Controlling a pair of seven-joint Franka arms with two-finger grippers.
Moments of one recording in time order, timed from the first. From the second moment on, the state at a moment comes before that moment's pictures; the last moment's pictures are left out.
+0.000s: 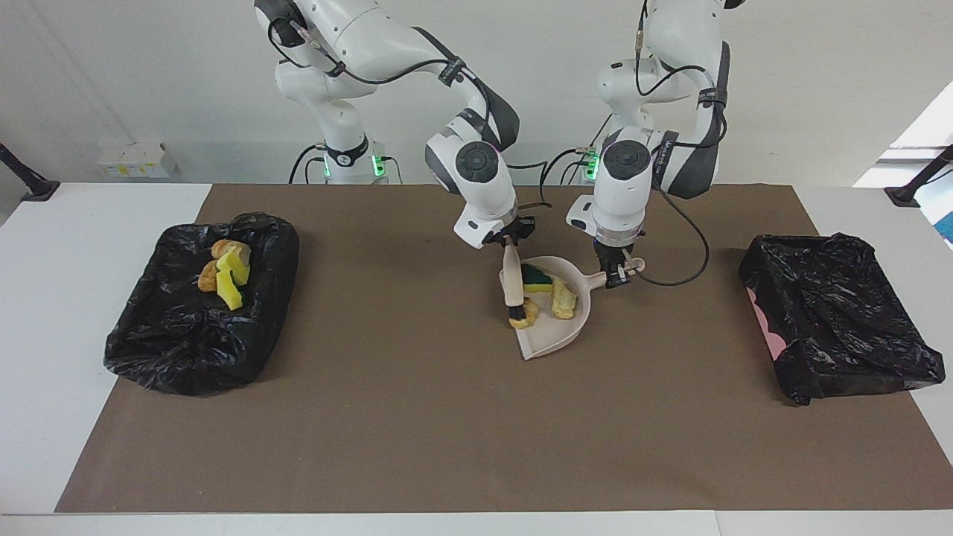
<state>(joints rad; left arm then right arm) 0.04 0.11 -0.48 -2.12 0.23 2.14 0.88 0.07 0.35 0.61 -1.84 0.18 2.03 0.60</state>
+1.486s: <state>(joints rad) 0.05 0.11 -0.47 -2.12 0.23 2.17 0.89 0.22 0.29 0.64 -1.85 0.03 1.80 0.82</state>
